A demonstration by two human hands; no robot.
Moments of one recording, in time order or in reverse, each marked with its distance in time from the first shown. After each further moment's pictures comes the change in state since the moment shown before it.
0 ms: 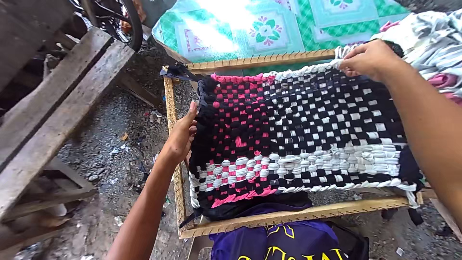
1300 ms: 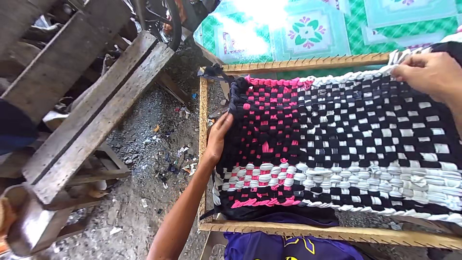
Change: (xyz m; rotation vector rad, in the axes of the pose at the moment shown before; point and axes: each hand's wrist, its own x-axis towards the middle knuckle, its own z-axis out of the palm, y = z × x) left_hand 0.006 -0.039 0.015 -0.107 0.077 0.282; right_hand 0.011 0.035 0.007 -0.151 0.056 -0.254
